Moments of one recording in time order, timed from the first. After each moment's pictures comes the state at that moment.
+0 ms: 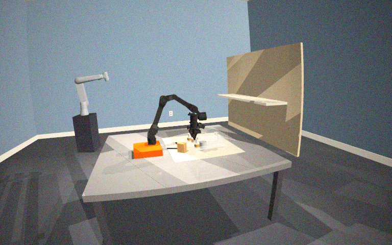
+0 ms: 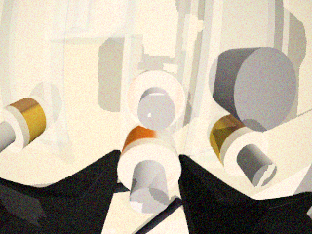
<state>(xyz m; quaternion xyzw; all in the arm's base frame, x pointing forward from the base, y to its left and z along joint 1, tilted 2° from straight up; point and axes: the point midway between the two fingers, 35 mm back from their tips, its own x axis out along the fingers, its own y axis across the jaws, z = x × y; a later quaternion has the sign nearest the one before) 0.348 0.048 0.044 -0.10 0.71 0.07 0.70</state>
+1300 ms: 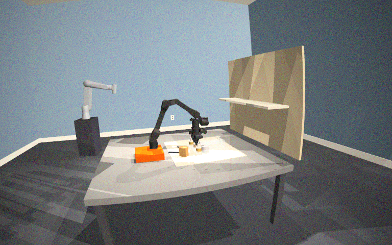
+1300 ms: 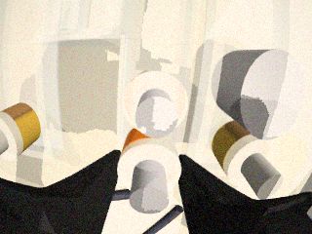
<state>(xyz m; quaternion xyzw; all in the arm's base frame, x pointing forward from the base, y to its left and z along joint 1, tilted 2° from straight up) 0.350 0.047 0.034 -0.10 0.70 0.07 0.70</state>
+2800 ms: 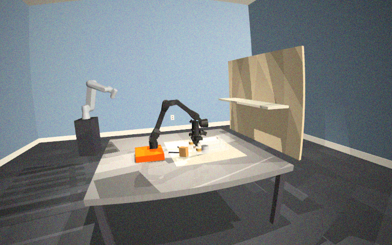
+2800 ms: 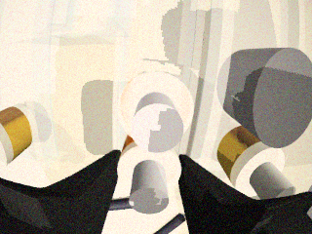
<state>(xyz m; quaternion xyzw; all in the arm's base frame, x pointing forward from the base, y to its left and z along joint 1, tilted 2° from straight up) 0.349 0.046 0.019 -0.10 0.70 0.07 0.70</state>
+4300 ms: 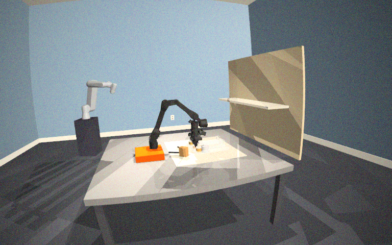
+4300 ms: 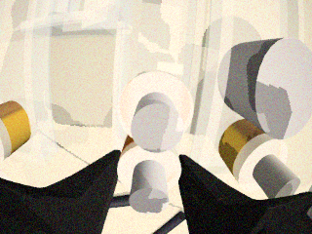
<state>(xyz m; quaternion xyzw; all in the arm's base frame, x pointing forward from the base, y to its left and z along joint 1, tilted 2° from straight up) 0.343 0.045 0.019 -0.10 0.70 0.07 0.70</state>
